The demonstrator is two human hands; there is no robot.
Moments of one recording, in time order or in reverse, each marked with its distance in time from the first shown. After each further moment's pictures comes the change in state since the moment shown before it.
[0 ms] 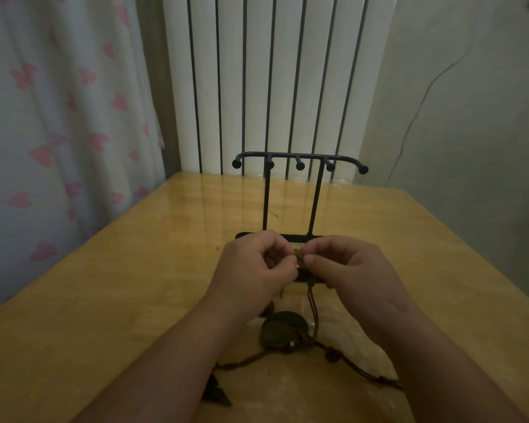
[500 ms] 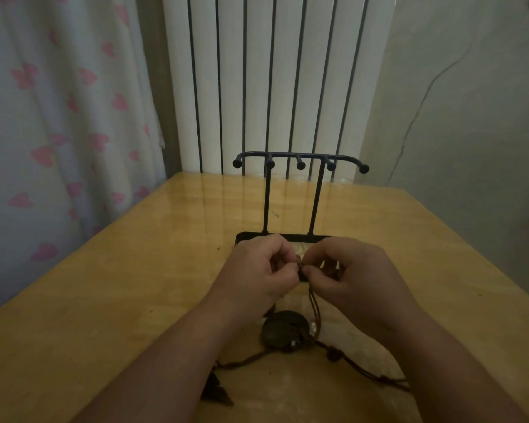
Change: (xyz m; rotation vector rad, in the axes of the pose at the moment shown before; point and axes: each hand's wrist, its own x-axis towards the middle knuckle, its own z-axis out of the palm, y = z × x) left_hand 0.002 -0.004 -0.001 0.061 -0.119 0.046; right_hand -0.003 -0.005 -0.006 -0.565 -0.019 -0.284
